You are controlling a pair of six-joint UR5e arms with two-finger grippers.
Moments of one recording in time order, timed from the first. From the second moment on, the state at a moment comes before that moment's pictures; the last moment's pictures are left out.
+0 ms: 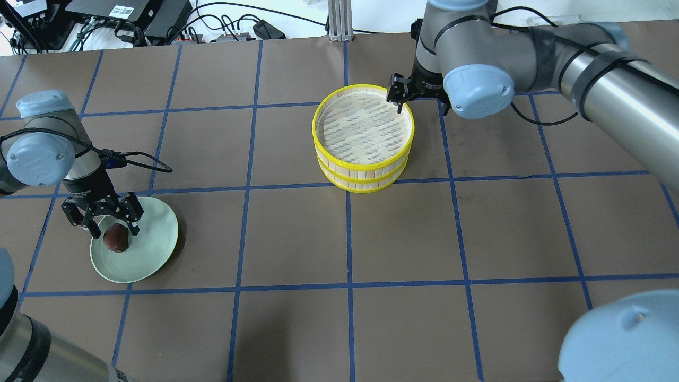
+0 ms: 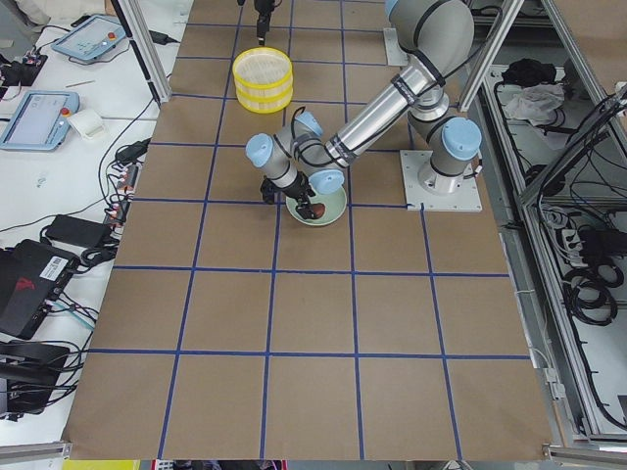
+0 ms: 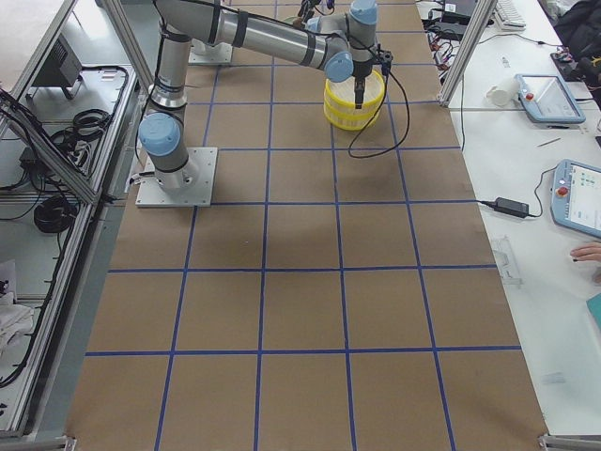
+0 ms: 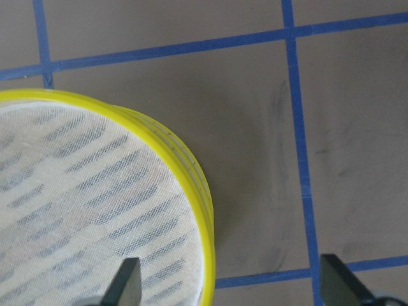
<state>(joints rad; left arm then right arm) -1.10 -1.98 -1.85 -1.33 1.79 0.34 1.69 -1.19 1.56 -2.06 -1.58 0.25</state>
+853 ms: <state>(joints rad) -1.10 -1.98 -1.85 -1.32 1.79 0.34 1.59 -1.51 1.47 -1.56 -1.57 0.07</state>
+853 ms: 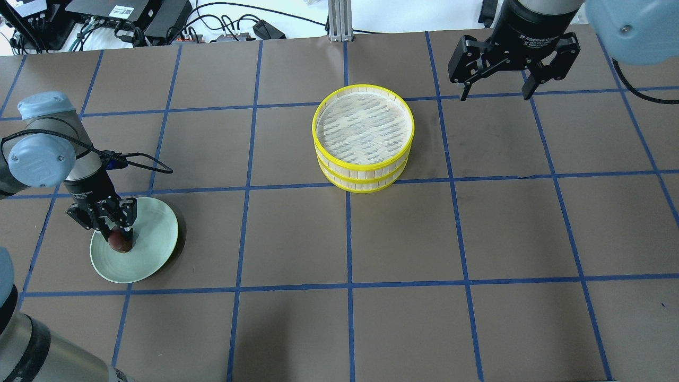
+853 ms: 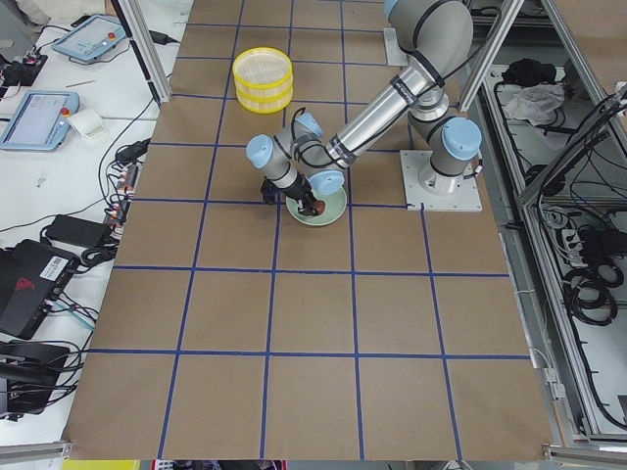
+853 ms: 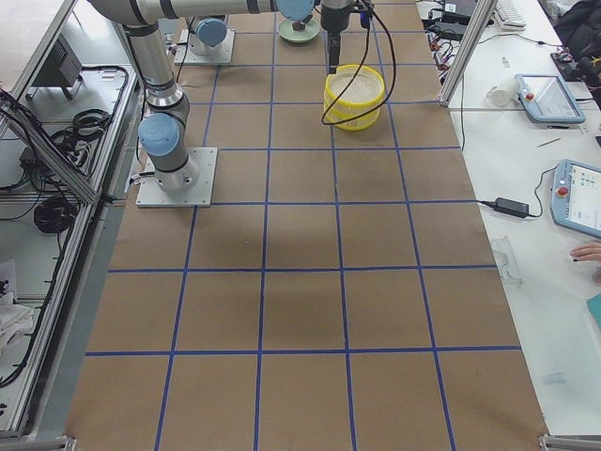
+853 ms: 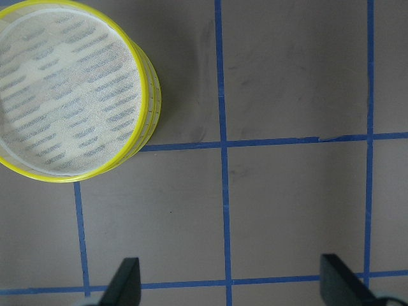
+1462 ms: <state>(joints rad) -1.11 -1.93 -1.80 -1.34 1.69 0.32 1.60 -1.52 1.48 -1.56 -1.57 0.05</state>
